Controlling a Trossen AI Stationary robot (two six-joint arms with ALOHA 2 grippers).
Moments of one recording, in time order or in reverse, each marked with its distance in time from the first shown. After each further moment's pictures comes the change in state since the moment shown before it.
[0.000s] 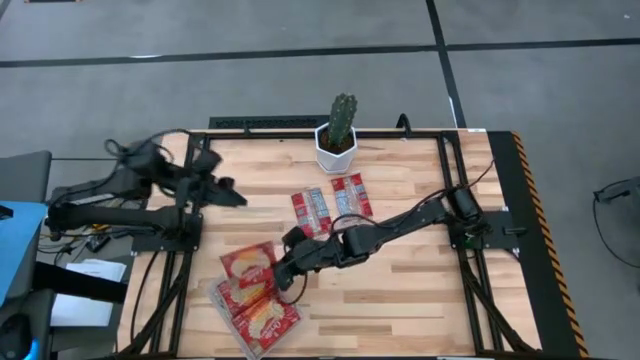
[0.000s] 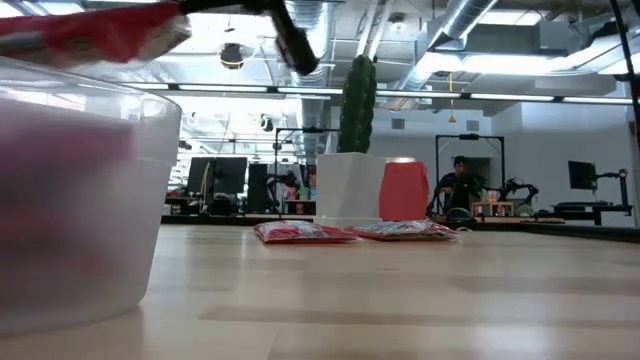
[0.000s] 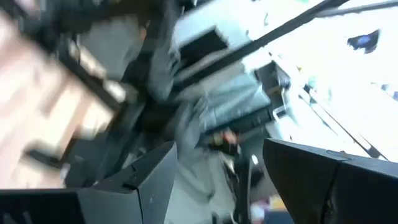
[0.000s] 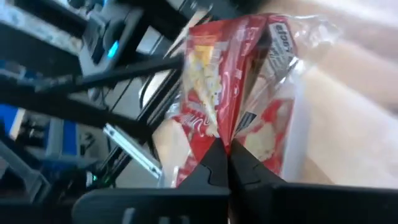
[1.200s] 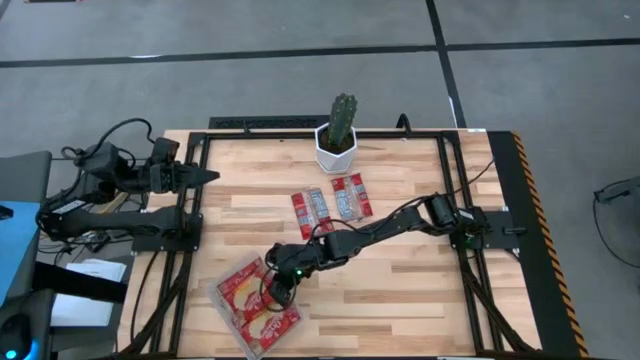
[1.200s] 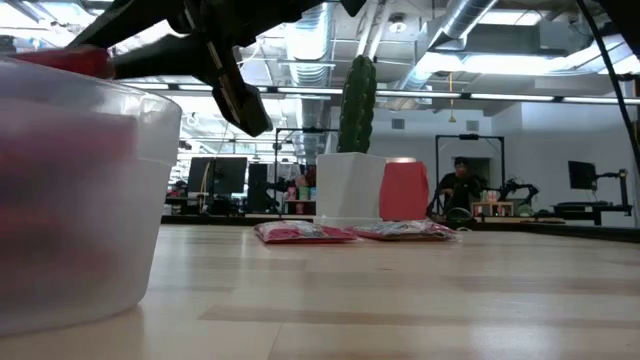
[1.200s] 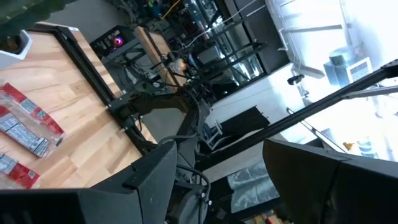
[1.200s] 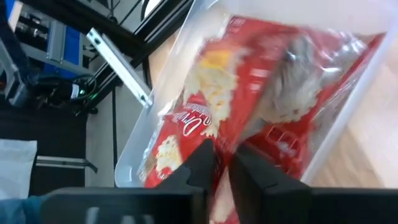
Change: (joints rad) left arm 0.000 -0.235 0.070 -0.348 -0.423 0.095; right arm -0.029 0.196 0.153 -0.047 -0.323 -0.205
